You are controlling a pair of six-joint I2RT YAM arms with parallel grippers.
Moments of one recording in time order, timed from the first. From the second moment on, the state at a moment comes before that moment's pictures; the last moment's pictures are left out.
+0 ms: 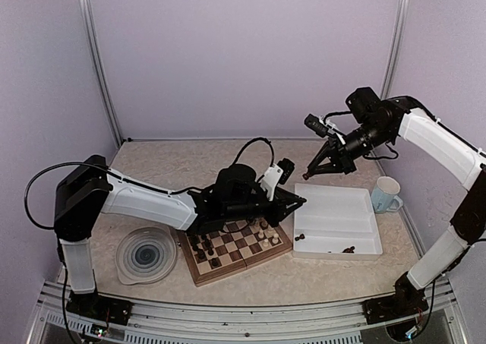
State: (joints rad) left arm -1.09 1.97 1.24 0.51 0.11 -0.17; right arm 0.41 1.54 1.53 -1.08 -0.80 -0.66
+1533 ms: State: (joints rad) left arm -0.52 0.94 0.74 0.08 -0.10 -0.16; right arm 0.99 2.39 2.19 -0.98 -0.20 -0.71
